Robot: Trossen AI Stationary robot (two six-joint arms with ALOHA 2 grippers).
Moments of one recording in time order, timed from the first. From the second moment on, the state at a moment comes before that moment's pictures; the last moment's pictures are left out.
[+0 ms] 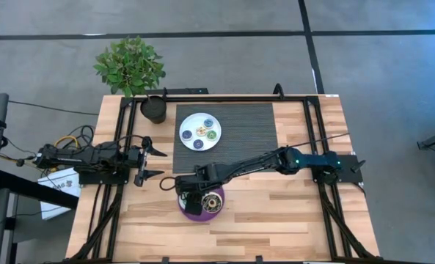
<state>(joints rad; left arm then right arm) -0.07 0.03 0.01 0.03 0.01 0.00 0.22 2.51 2.33 -0.94 0.00 0.31</state>
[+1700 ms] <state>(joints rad) -0.07 0.03 0.01 0.03 0.01 0.00 0.18 2.45 2.36 -1.14 -0.10 0.37</state>
